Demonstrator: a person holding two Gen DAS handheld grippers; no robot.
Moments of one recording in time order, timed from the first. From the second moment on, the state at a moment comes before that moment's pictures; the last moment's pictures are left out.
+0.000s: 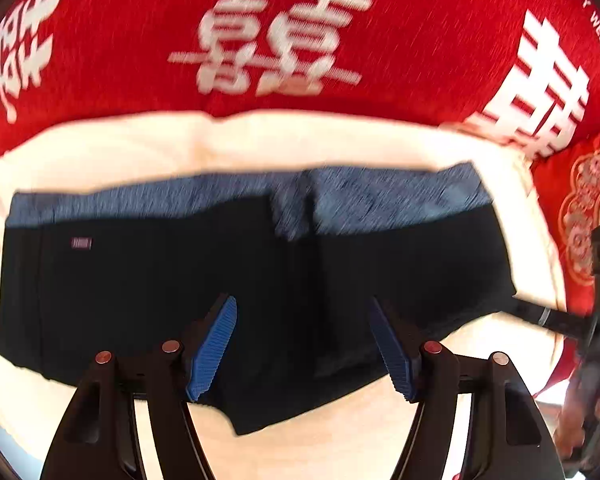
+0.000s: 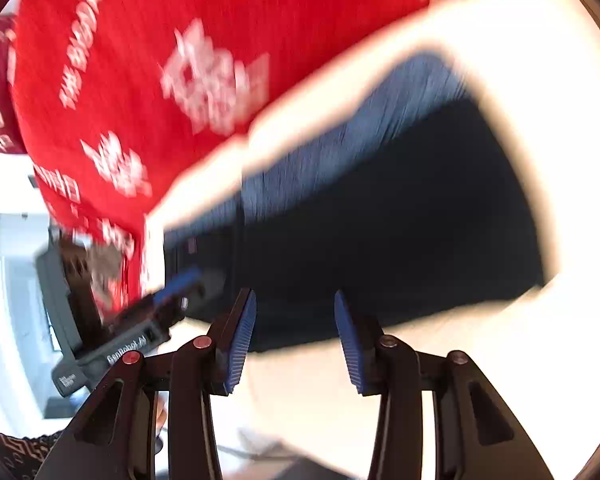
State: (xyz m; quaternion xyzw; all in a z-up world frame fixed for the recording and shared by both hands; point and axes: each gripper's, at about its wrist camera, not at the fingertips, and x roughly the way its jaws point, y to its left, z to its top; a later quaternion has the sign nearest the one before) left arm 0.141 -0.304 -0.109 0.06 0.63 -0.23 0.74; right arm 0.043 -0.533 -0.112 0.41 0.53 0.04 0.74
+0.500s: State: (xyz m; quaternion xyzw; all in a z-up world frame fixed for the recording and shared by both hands) left arm 0.149 -0.386 -0.166 0.12 0.61 -0.21 0.75; right arm 0.115 -0.590 -0.168 0.32 0.60 0.01 0.73
